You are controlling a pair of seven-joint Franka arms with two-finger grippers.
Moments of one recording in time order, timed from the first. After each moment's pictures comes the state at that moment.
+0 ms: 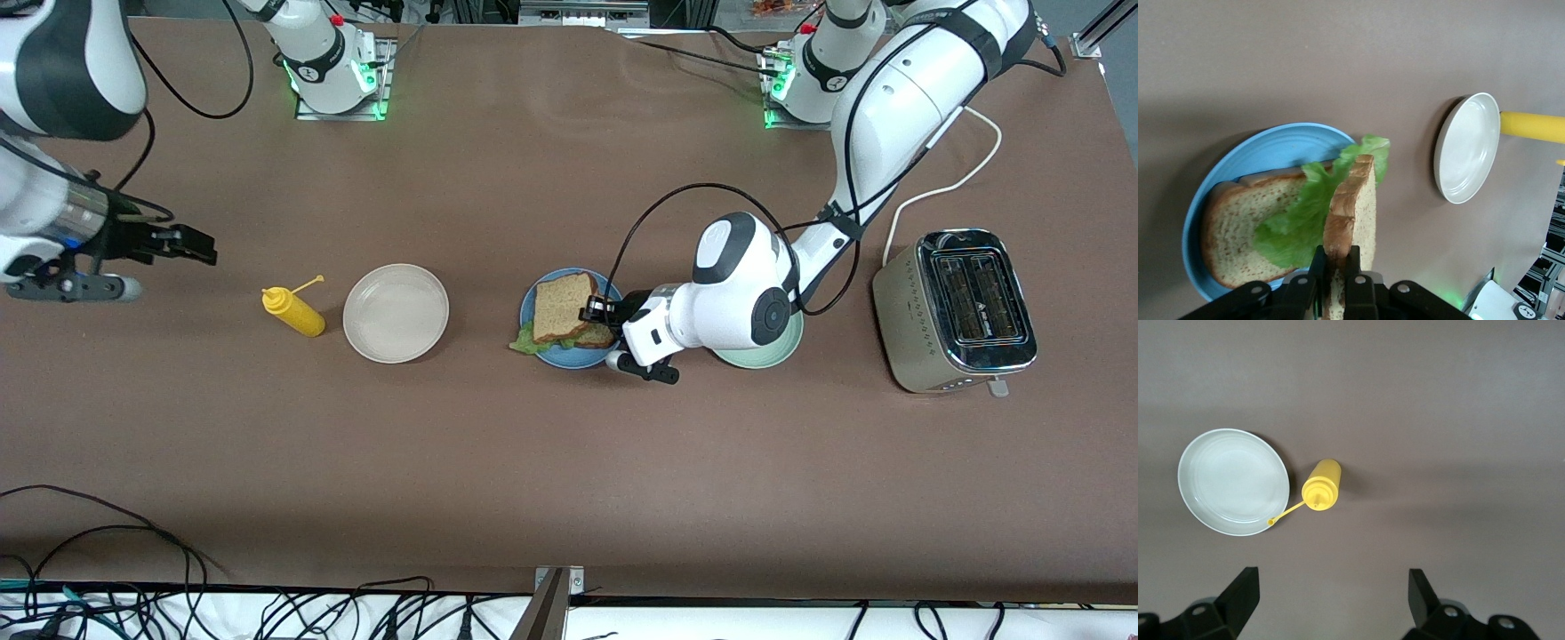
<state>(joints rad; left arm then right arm) 0.02 0.84 -0.69 -1.53 -0.30 2.28 -0.15 0.00 0.08 0.00 -1.76 -0.01 1.73 0.00</state>
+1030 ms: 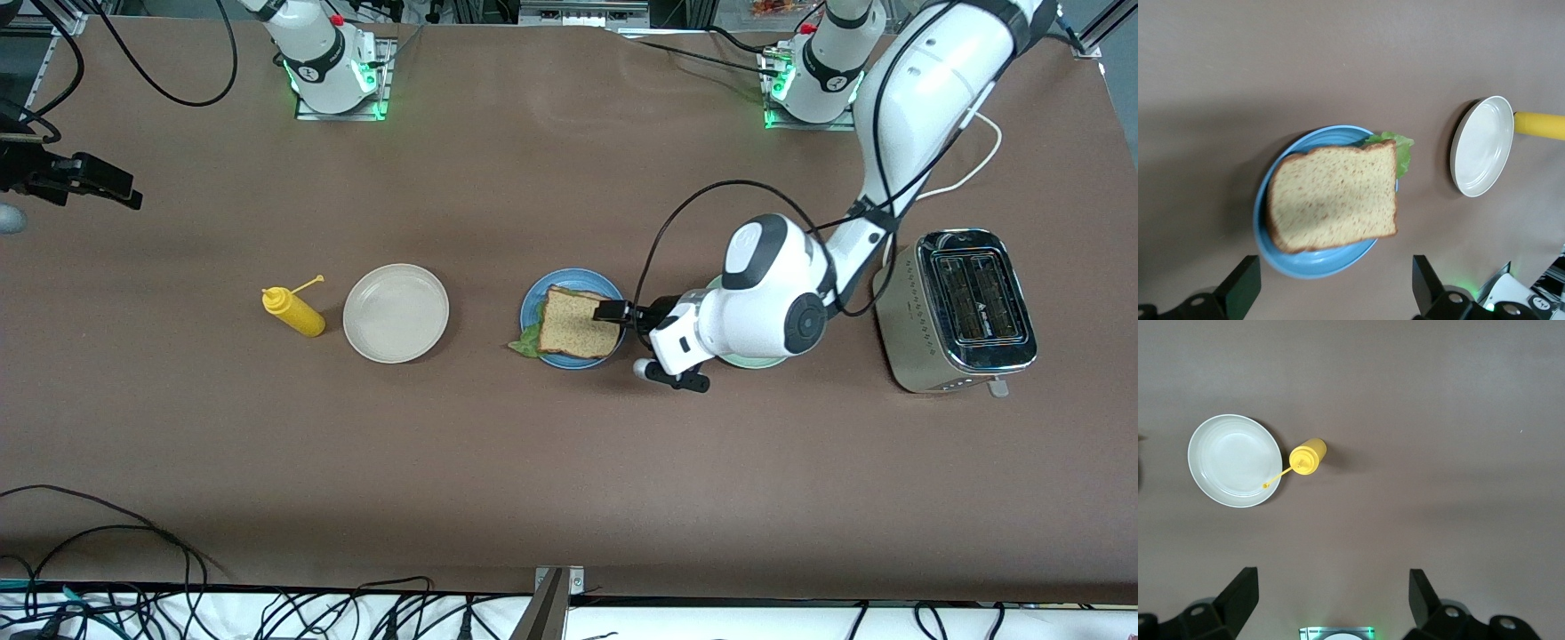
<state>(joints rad) 0.03 0.74 -0.62 -1.50 -0.30 2.13 -0.15 -0.04 -0.01 -0.04 -1.65 0.00 1.53 -0.03</state>
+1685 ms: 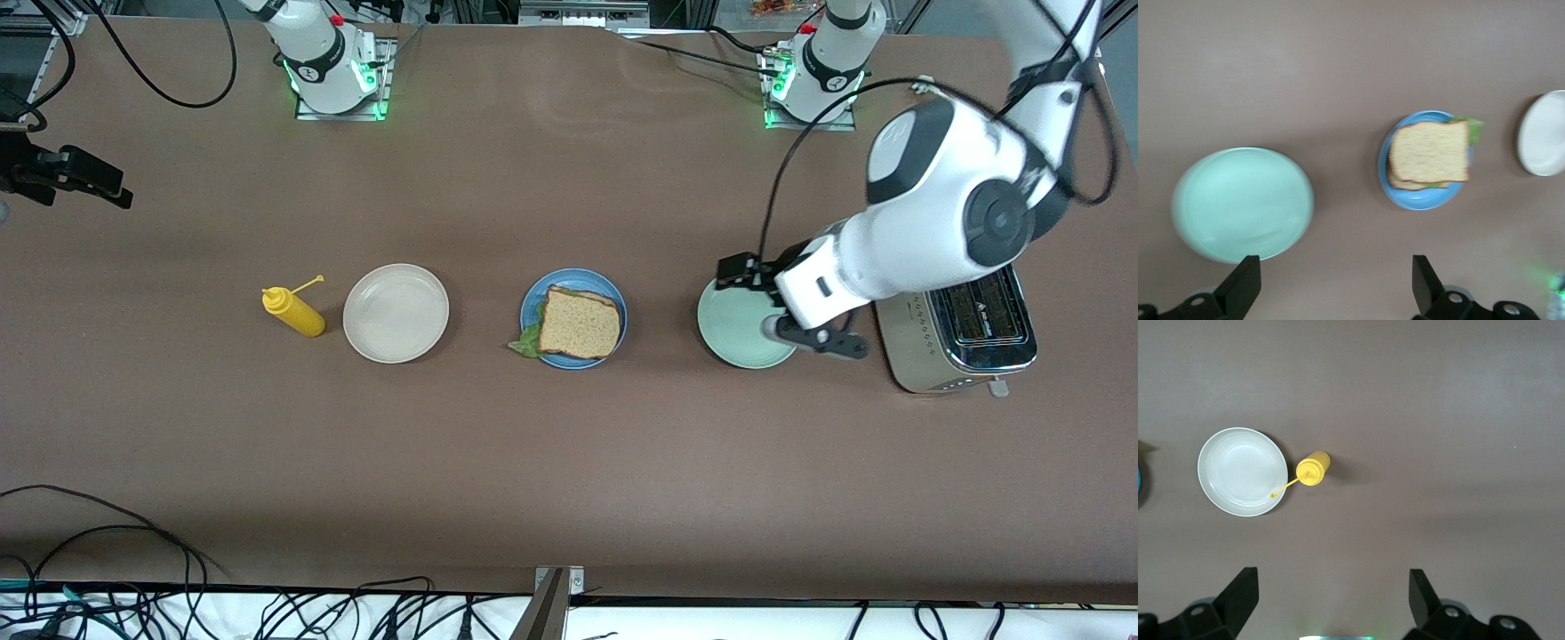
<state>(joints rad) 0.03 0.35 -0.38 -1.50 -0.20 1.74 -0.14 -0.03 -0.01 -0.03 -1.60 0.00 1.53 -0.03</state>
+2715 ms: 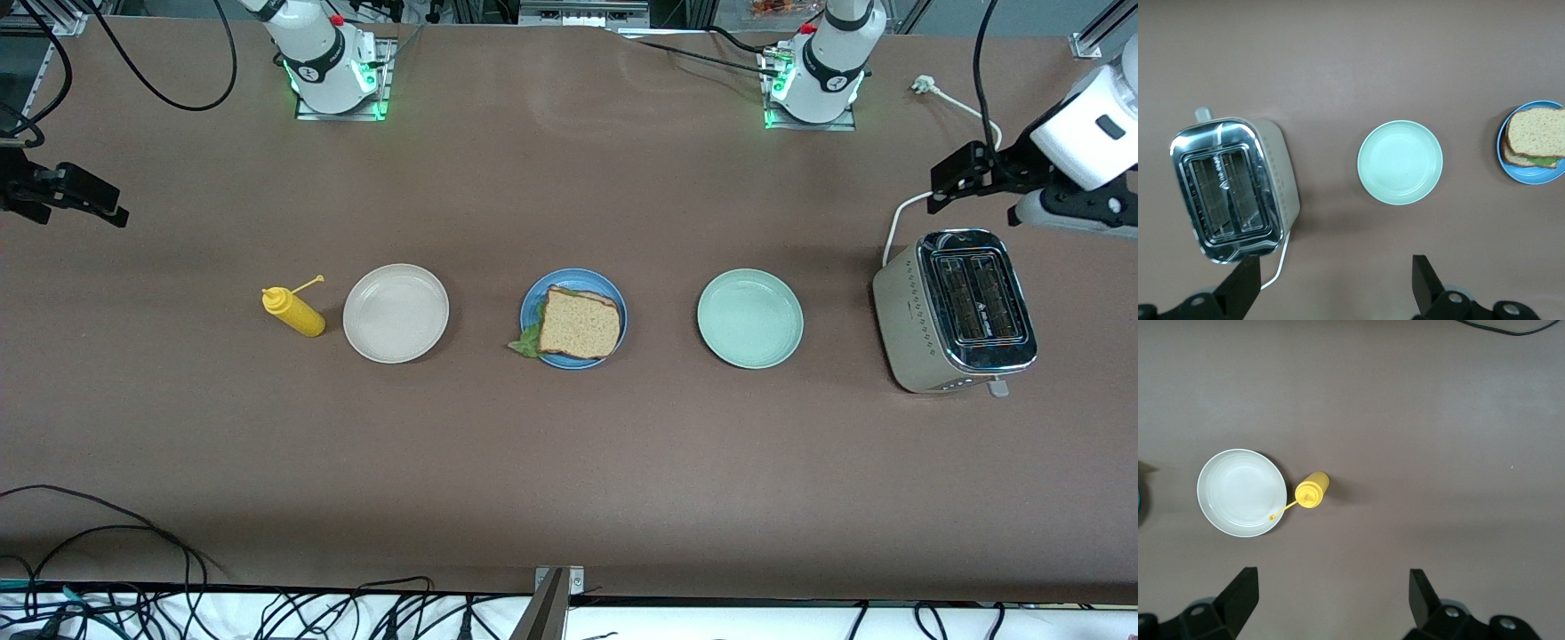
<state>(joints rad) -0.02 0.02 -0.07 -1.50 -0.03 1.48 0.03 -0.03 0.01 -0.04 -1.60 0.00 1.60 -0.03</state>
